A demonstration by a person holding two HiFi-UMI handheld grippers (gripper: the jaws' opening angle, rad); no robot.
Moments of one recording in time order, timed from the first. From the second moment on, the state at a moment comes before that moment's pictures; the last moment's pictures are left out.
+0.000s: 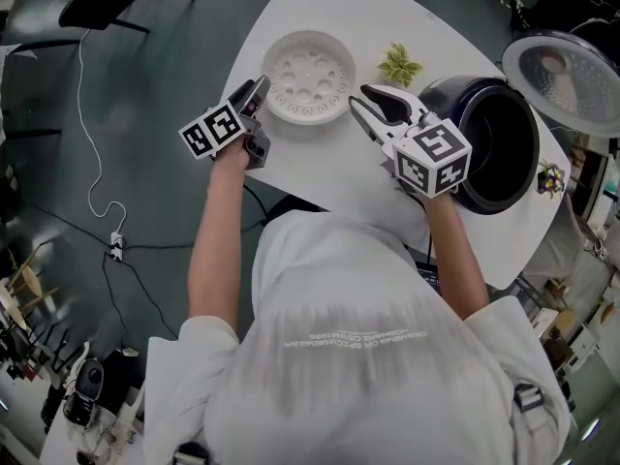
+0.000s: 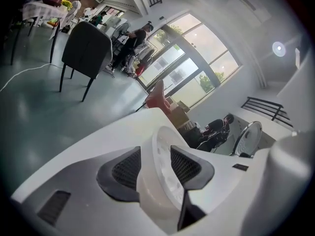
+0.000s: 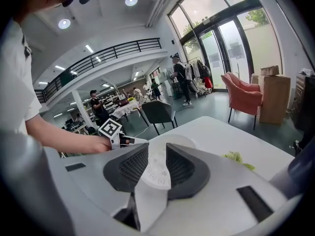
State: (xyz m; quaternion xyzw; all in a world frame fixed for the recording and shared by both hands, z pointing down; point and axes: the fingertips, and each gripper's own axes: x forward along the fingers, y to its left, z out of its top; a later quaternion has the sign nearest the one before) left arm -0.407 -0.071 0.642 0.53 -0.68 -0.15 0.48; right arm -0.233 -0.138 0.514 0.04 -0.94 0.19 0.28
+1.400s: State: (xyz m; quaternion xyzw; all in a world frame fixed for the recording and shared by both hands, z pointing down) left arm -0.395 -0.091 0.648 0.46 -0.71 -0.17 0.50; right arm -0.121 -0.132 0.433 0.16 -0.95 0.24 0.15
